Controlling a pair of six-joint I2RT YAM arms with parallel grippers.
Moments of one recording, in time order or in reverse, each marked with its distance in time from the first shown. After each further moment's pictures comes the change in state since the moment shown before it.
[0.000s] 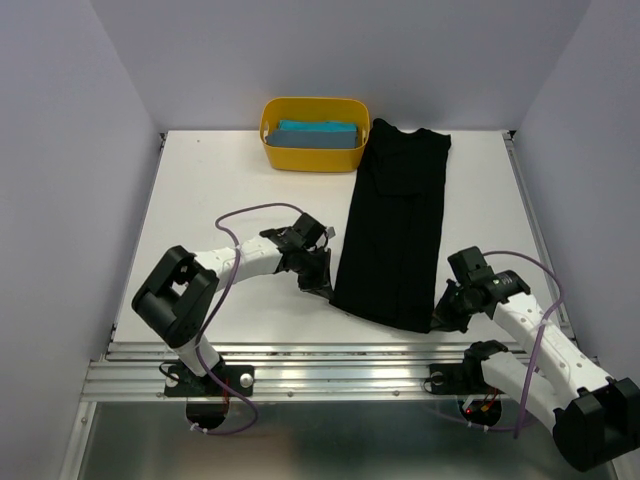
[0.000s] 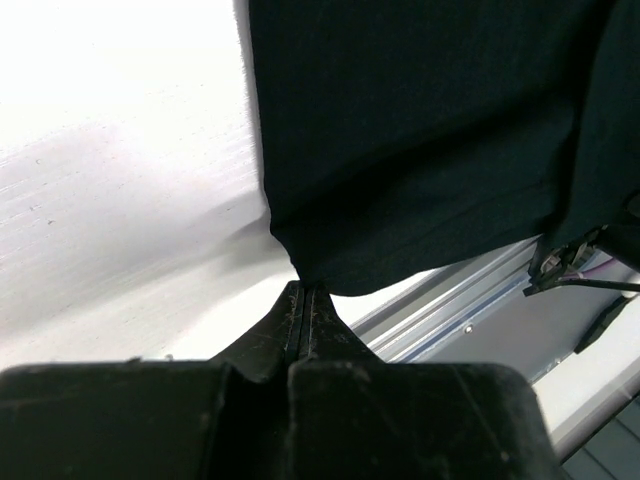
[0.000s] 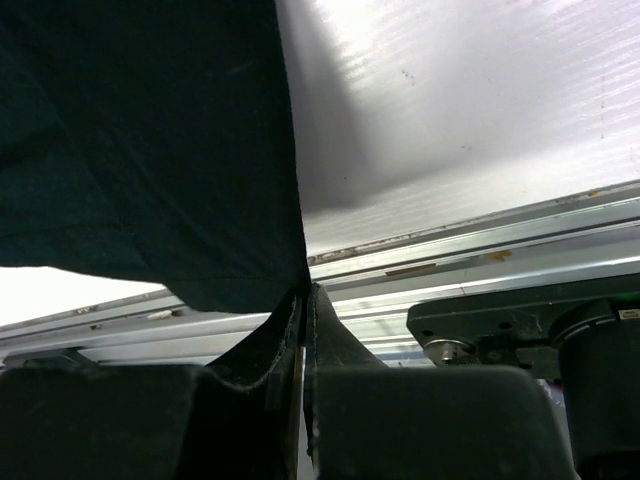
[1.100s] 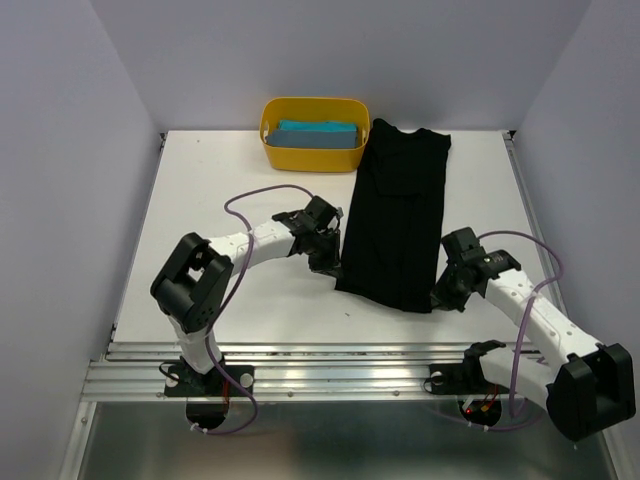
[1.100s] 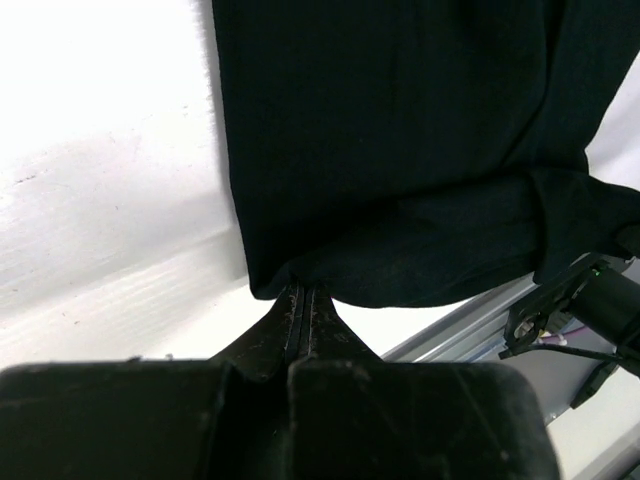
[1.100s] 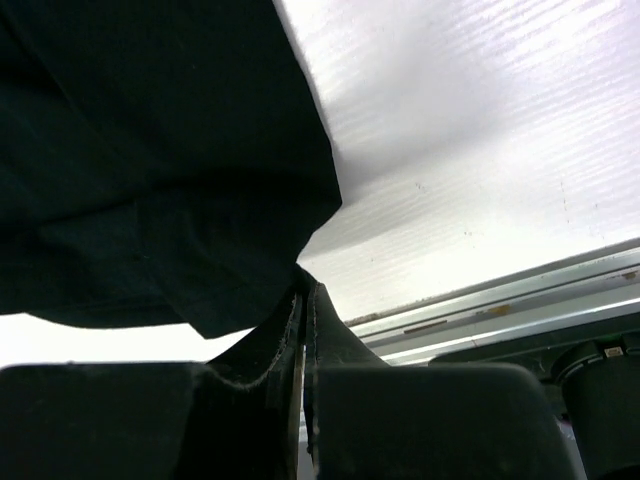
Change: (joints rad) left arm 0.005 0.120 0.193 -0.020 -0.079 -0.009; right arm 0.000 0.172 0.121 0.066 0.185 0.027
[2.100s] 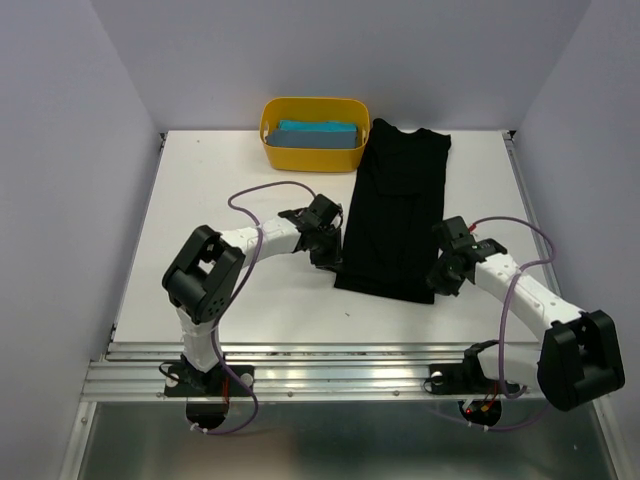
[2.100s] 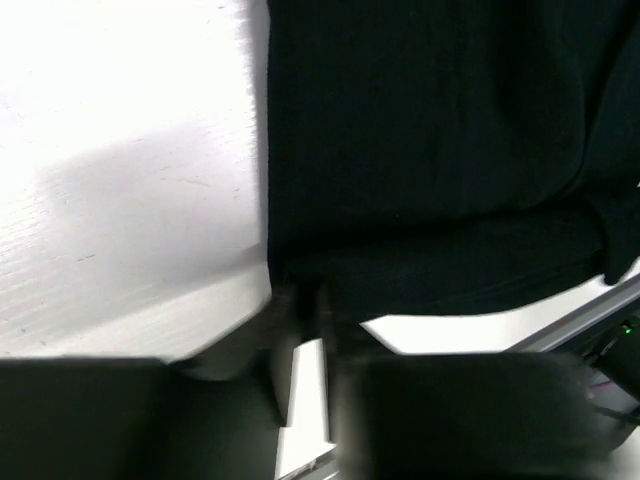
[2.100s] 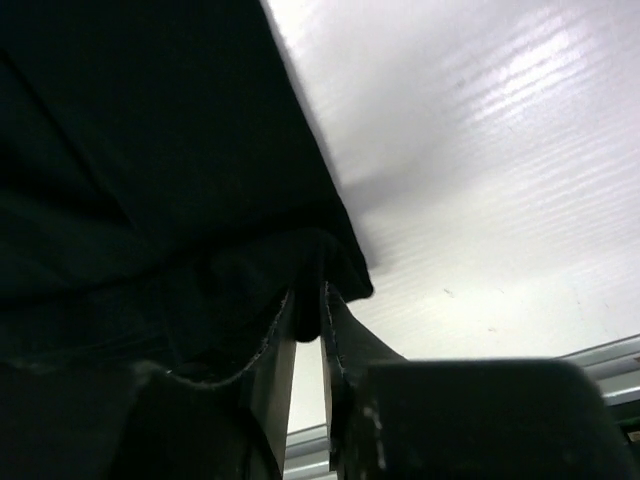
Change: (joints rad) left arm 0.017 0.083 0.041 0.037 -0.072 0.010; right arm 0.000 0.163 0.029 0.164 0.139 -0.001
